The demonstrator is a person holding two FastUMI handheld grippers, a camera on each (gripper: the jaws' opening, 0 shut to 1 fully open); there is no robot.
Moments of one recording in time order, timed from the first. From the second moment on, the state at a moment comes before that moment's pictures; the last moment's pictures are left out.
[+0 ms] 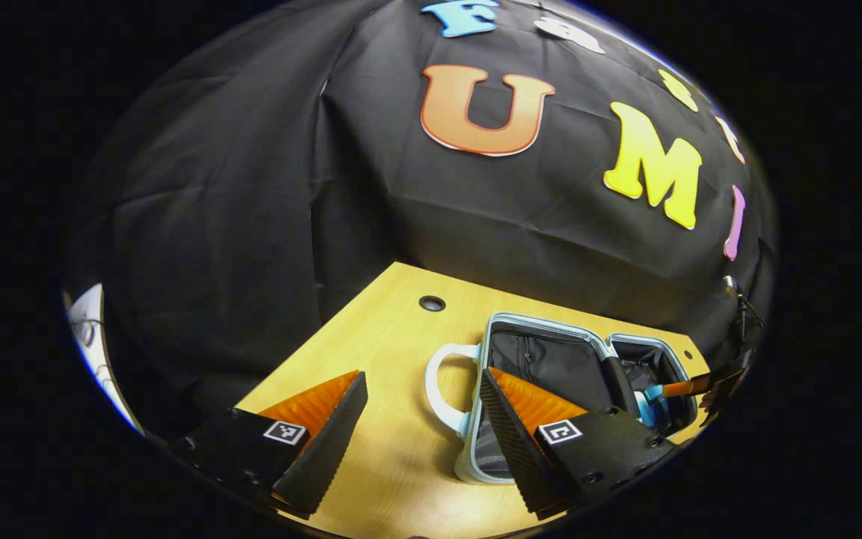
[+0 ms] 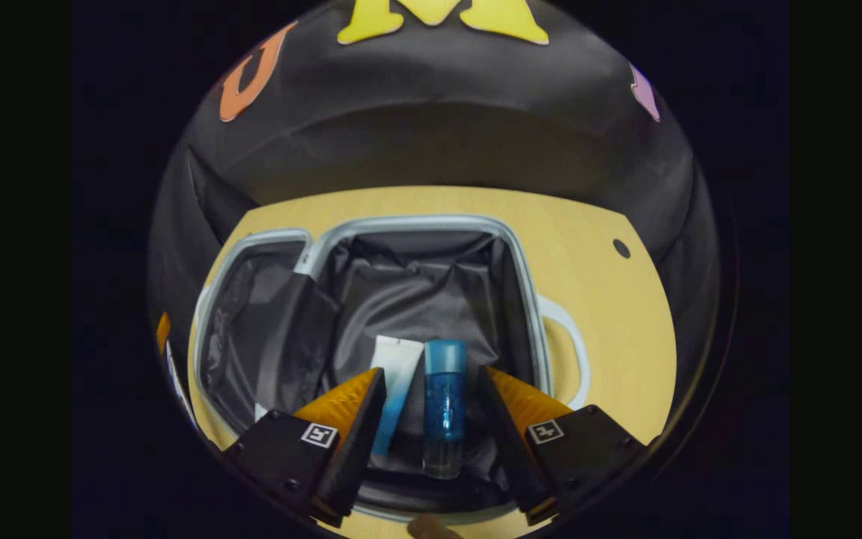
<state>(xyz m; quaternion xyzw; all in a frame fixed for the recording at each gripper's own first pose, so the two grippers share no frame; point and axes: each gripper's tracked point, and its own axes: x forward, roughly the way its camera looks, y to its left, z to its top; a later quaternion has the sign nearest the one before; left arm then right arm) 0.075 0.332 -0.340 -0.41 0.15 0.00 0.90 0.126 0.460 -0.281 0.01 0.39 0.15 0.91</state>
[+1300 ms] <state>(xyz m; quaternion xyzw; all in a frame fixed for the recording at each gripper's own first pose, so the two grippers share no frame) 0.146 0.265 -0.385 -0.60 0.26 -0.04 0.76 -0.087 0.233 0.026 0.03 0.09 0.03 1.00</state>
